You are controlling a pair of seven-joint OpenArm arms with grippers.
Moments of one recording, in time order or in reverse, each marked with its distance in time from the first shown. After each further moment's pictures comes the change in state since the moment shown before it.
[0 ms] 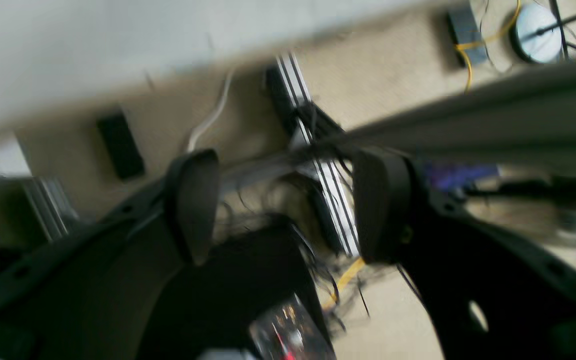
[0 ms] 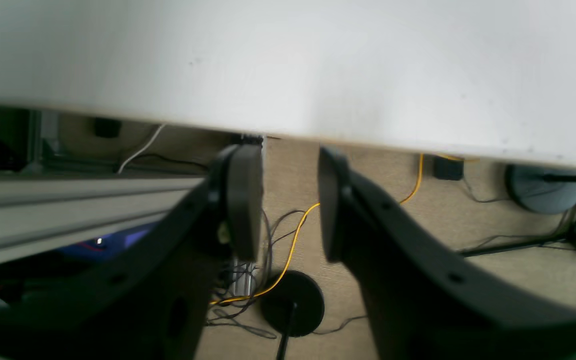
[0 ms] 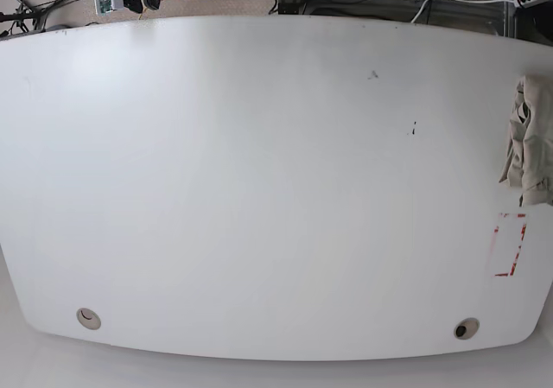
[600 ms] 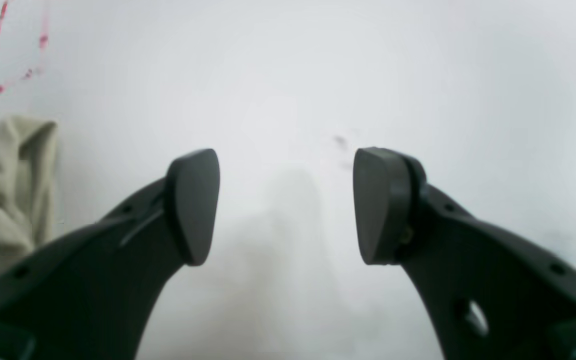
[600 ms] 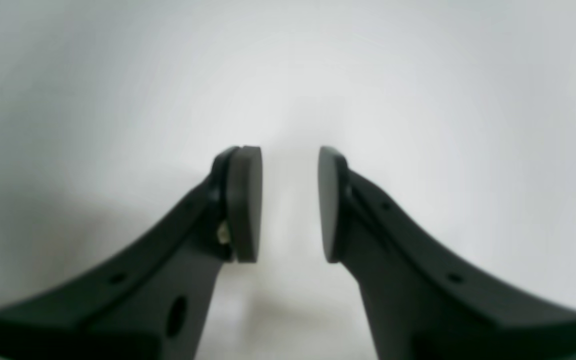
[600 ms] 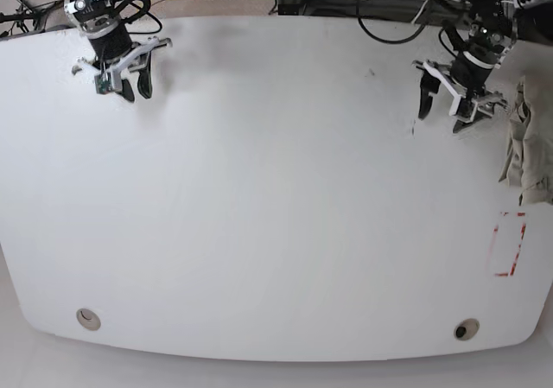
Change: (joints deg) left arm -37.9 -9.0 -4.5 -11.2 0.9 -0.1 1.4; right arm 24.3 0.9 0.4 -2.3 -10.1 0.2 -0.8
